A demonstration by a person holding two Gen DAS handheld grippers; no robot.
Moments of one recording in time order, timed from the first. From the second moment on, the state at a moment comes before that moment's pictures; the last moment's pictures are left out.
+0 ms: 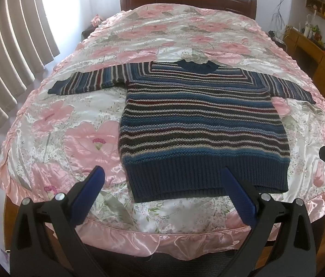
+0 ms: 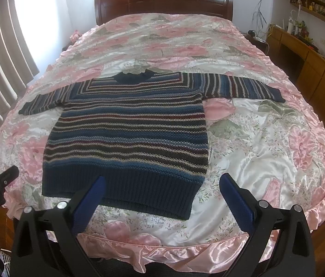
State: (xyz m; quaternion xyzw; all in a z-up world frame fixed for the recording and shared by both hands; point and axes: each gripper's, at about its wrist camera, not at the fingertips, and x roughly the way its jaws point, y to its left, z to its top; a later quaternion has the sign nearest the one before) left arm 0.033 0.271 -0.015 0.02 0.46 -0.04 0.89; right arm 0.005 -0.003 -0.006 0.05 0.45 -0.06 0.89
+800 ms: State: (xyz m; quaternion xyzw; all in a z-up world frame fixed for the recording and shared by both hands) left arm 0.180 0.155 -0.036 0.04 0.47 -0.04 0.88; right arm 0.131 -0.230 -0.024 0.10 0.48 -0.12 0.86
